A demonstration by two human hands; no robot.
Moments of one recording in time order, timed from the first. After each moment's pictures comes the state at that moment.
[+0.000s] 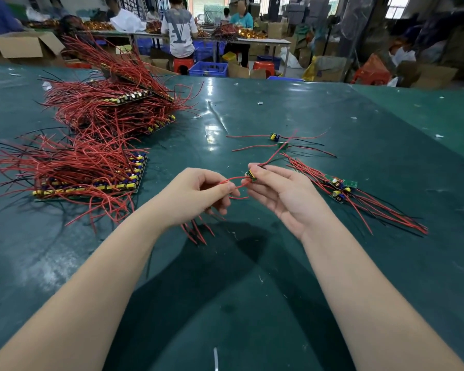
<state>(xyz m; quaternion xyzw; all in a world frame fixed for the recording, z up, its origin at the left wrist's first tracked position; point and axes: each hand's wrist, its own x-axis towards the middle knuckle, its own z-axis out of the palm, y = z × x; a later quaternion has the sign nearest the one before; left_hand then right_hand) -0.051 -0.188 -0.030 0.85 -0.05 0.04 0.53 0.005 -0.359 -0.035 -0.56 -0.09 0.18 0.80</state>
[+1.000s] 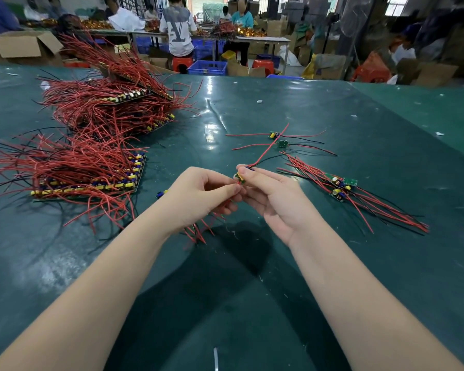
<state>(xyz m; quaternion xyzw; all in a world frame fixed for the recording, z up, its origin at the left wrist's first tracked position) -0.051 -0.199 -0.032 0.80 -0.01 0.04 0.60 -0.008 -0.344 -0.038 -0.55 -0.11 0.19 0.80</state>
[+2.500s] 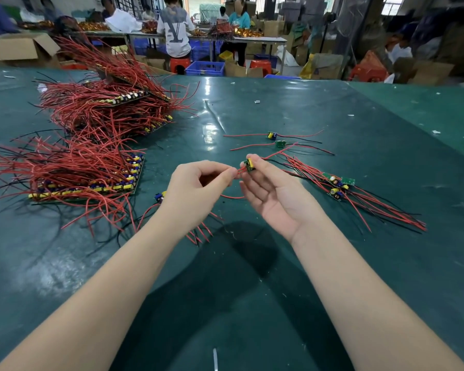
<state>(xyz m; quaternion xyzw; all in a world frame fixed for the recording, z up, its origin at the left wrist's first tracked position) -0.050 -0.205 -0.035 0.81 -0.01 0.22 0.54 -0.001 -0.350 -0.033 -0.45 -0.05 0.22 0.86</state>
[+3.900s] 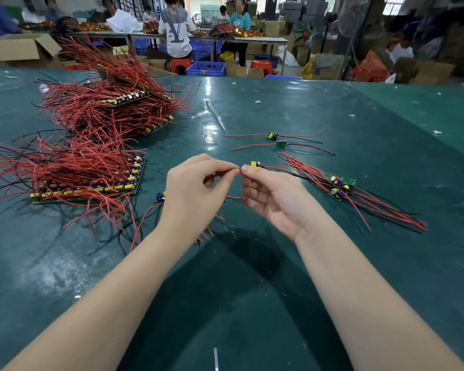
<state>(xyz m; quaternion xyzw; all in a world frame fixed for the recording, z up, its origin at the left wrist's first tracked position) -0.051 -0.213 -0.038 0.84 -0.05 0.43 0.34 0.001 -0.349 -0.034 -0.54 -0.09 0.24 0.80</state>
